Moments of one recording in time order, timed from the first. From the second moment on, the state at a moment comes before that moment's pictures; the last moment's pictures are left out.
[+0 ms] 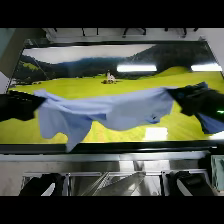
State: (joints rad) left arm -0.25 -0.77 1.59 1.37 -1.53 -1.64; right arm 0.16 -0.63 1.28 -1.10 1.15 1.52
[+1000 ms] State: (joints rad) left arm -0.29 -1.19 1.64 1.59 -1.39 -1.51; right arm 0.16 -1.25 1.77 -1.49 1.27 1.55
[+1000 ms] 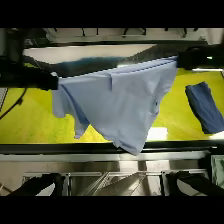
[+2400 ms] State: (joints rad) left arm 0.02 -0.99 0.83 1.31 -1.26 -1.46; right arm 0.05 -1.37 1.39 -1.16 1.20 1.48
